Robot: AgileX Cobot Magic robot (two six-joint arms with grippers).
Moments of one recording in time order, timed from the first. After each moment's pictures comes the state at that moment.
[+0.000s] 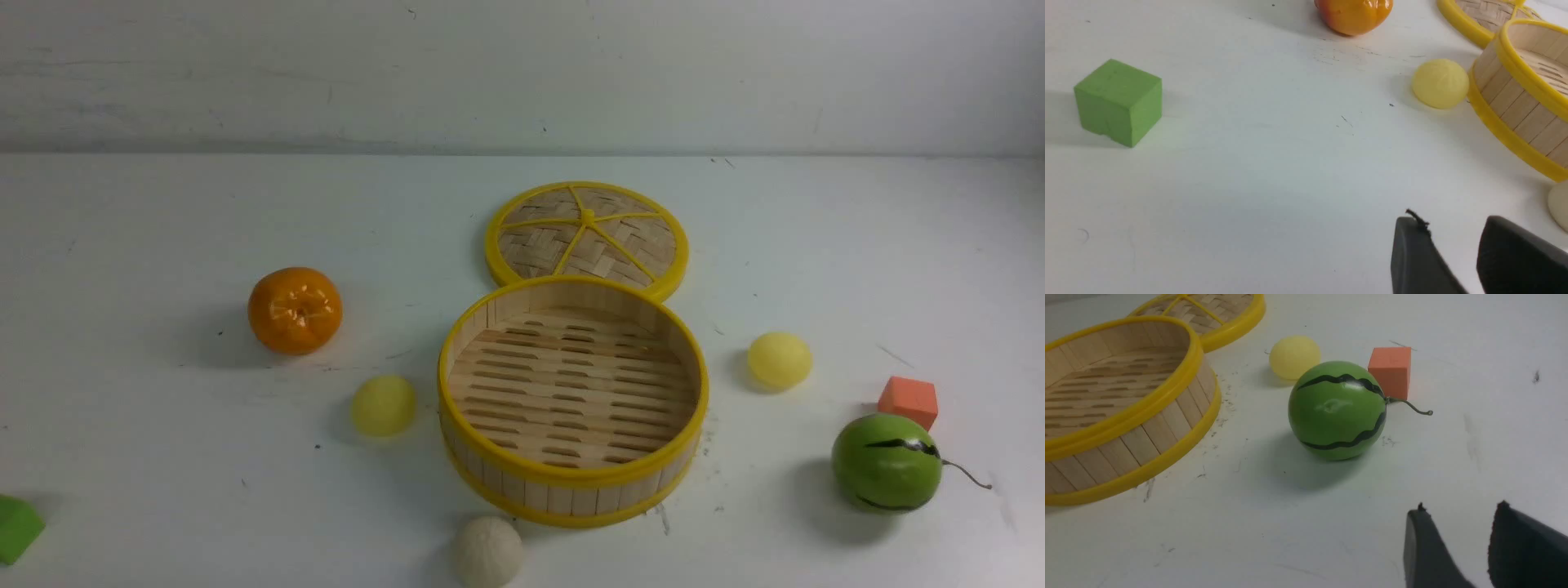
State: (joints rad) right arm 0.06 -0.01 0.02 0.02 0.40 0.16; left arm -0.12 -0.01 0.03 -0.09 0.38 -0.23
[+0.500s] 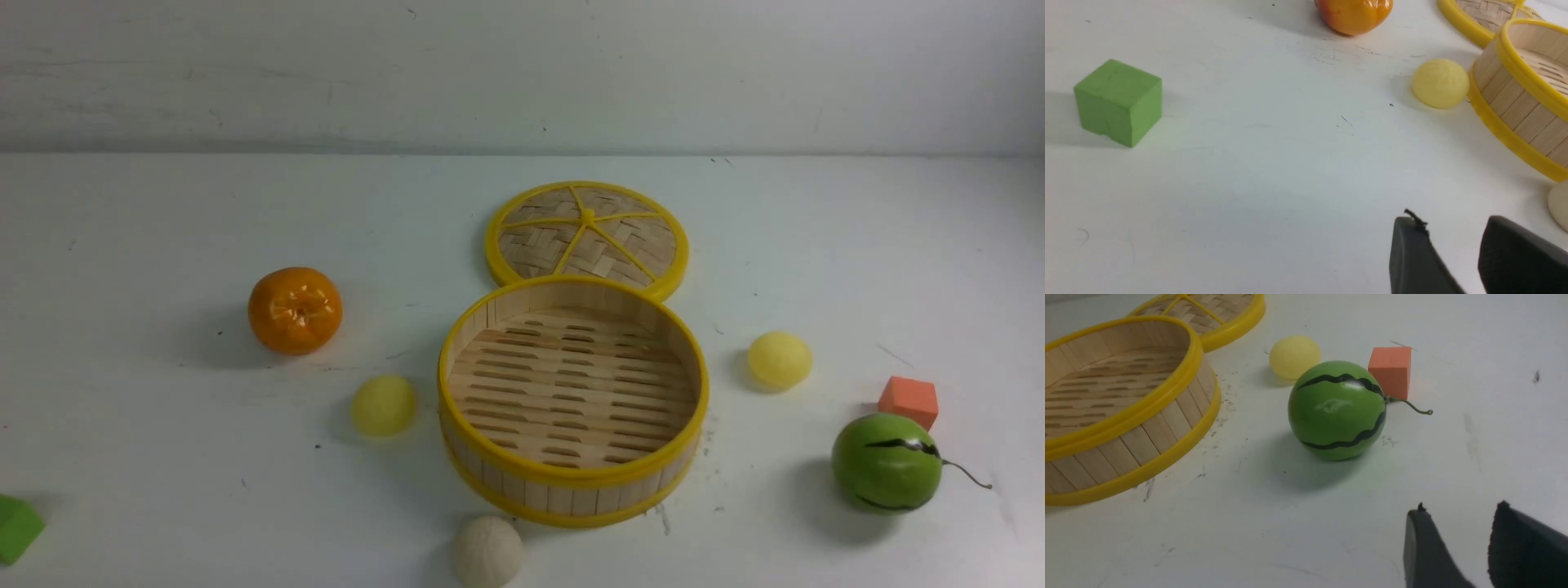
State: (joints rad) right arm 0.06 -0.01 0.02 0.02 0.40 0.16; left arm -0.12 -0.01 0.03 -0.09 0.38 -0.23
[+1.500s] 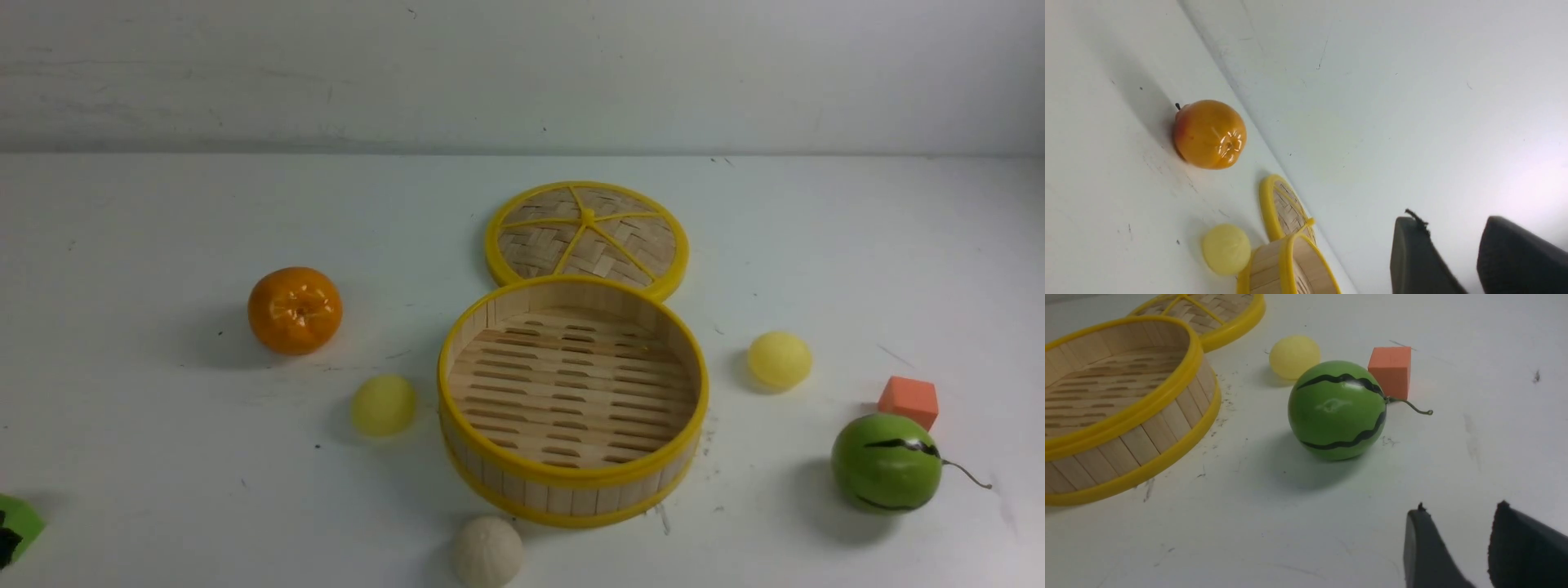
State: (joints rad) right arm 0.06 -0.01 0.02 0.02 0.40 0.16; left arm -0.12 -0.01 0.03 -0.67 -0.04 -0.46
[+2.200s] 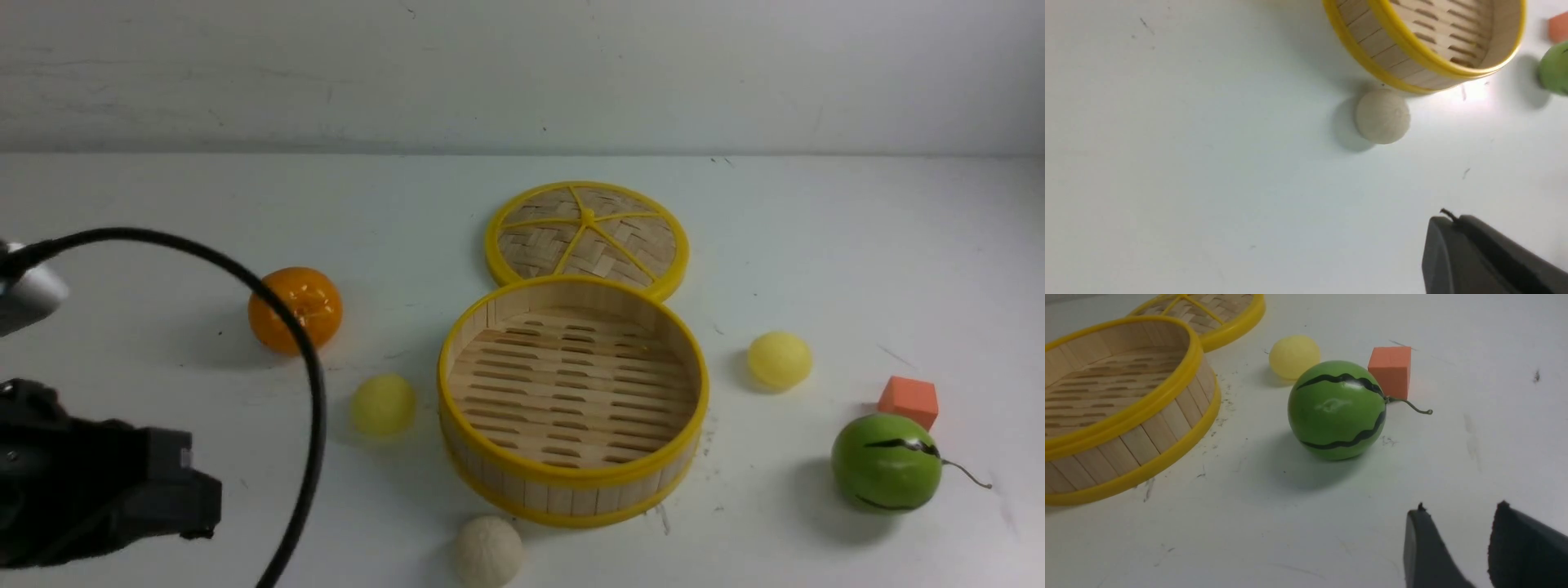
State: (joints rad) right arm 0.06 -0.01 0.02 0.02 0.40 0.16; left arm -0.12 1.01 -0.80 -0.52 0.93 0.08
